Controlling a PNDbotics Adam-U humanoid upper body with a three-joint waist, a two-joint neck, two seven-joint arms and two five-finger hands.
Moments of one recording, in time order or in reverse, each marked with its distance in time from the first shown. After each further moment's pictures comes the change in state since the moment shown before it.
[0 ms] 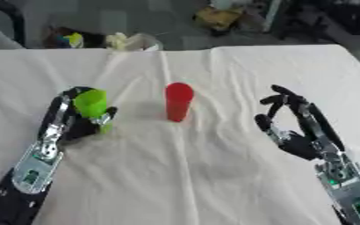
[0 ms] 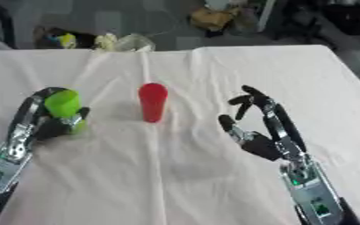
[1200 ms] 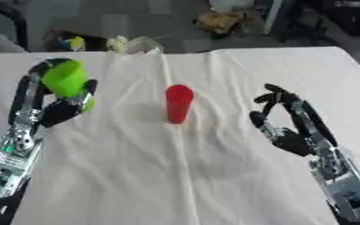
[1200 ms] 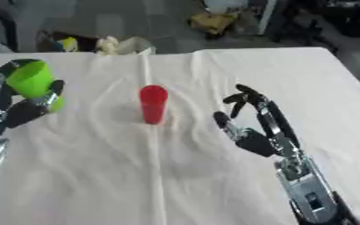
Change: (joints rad) left arm 0.094 0.102 -0.017 -0.389 0.100 0.002 0.034; right arm -0.039 -0.025 0.026 0.060 -0.035 0.005 0.014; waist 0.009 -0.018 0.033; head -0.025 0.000
